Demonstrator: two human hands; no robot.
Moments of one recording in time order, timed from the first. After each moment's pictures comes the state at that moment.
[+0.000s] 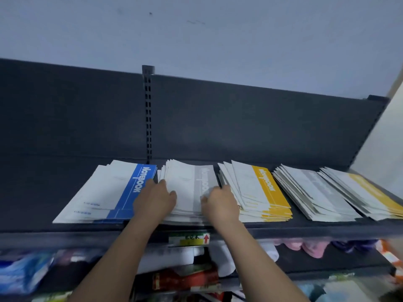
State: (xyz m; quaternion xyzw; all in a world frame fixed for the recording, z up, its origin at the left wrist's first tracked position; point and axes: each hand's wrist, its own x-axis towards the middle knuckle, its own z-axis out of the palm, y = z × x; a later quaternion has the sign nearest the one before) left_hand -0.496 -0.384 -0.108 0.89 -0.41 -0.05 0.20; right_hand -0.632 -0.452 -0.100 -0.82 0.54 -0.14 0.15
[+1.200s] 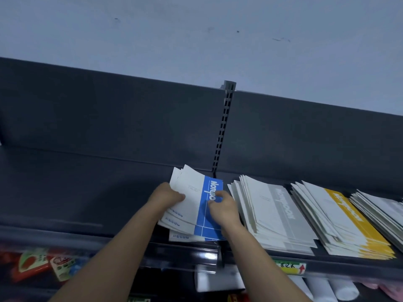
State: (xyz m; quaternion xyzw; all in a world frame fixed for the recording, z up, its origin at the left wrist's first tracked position) left_hand -0.304 -0.310 -0.106 0.80 -0.27 -0.29 0.45; right_hand -0.443 -0.386 -0.121 -0.70 0.50 -0.25 0.45
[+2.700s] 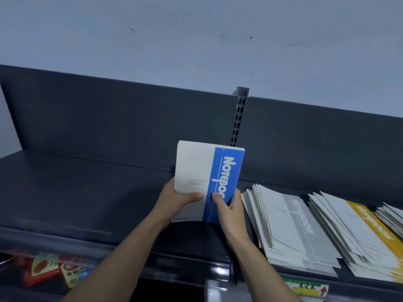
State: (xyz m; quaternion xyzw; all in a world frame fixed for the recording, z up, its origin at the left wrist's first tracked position) left_hand -0.301 -0.301 -0.109 0.59 -0.36 -0.26 0.68; right_hand -0.434 -0.376 -0.116 -0.65 0.29 -0.44 0.55
